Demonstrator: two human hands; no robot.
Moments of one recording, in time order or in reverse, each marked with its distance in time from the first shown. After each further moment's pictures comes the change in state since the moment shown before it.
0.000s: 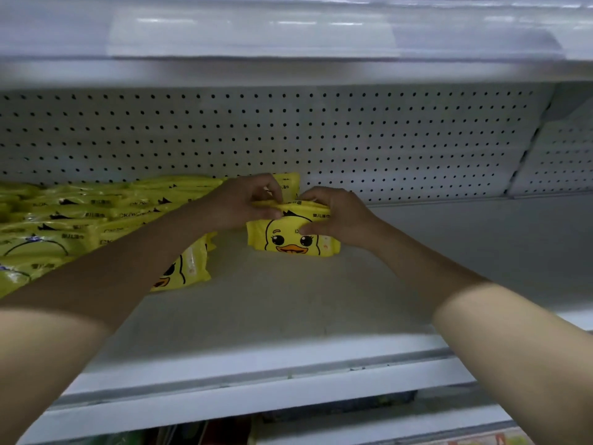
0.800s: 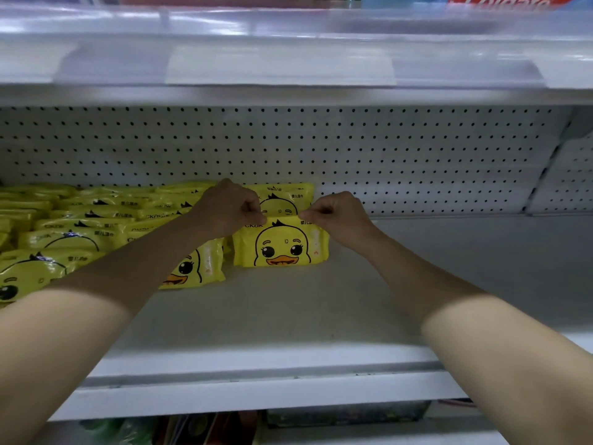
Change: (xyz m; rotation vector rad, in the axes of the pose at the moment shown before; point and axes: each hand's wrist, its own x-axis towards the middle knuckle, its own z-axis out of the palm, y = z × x) left_hand -0.016 -0.024 -0.017 0.330 0.206 -0.125; right_hand 0.021 -0.002 0.019 0.208 0.146 0.031
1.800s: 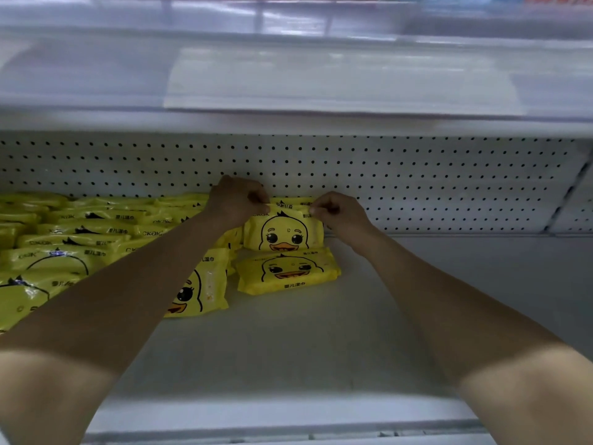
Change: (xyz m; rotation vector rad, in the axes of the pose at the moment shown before) left_hand 0.062 -0.026 0.009 -0.039 0.125 -0.132; right_hand 0.070 0.036 0.014 0.097 0.061 0.065
